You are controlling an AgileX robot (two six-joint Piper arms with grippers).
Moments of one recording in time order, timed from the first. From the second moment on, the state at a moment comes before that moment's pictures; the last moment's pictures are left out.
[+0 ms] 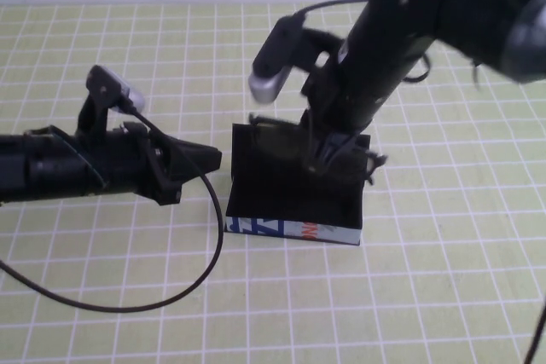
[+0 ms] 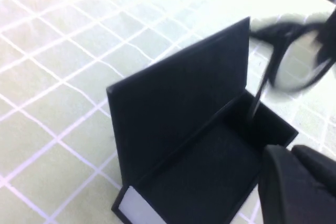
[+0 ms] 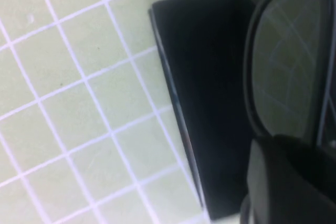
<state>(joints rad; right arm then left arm) 0.60 1.93 -1.81 0.19 1.15 -0.64 -0.10 1.70 -0.88 -1.61 0.96 1.90</state>
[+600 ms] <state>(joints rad) 0.27 1.59 -1.09 0.39 0.74 -0.20 -0.10 1.61 -0.88 -1.53 0.94 1.80</state>
